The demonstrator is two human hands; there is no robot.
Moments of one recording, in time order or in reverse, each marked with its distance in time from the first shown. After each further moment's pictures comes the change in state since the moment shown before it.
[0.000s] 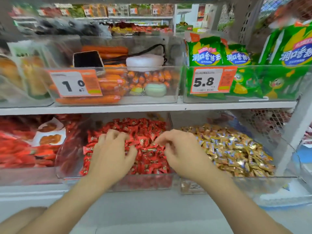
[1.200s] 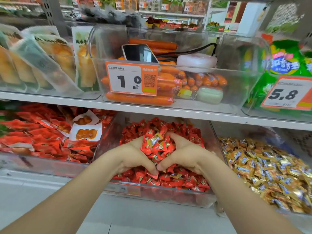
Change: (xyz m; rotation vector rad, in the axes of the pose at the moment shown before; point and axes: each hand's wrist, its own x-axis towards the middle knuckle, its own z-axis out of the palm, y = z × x) left_hand 0.048 -0.079 0.006 -0.829 -0.701 -0.272; right_hand 0.091 -0.029 0.088 0.517 -0.503 0.480
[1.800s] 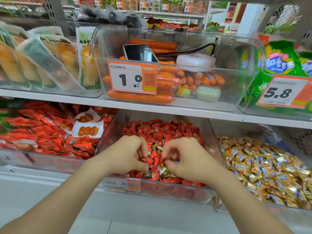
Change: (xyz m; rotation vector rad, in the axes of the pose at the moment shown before) left_hand -0.030 -0.001 -0.017 0.640 0.184 0.254; right_hand -0.041 0.003 0.001 -0.642 0.190 -0.420
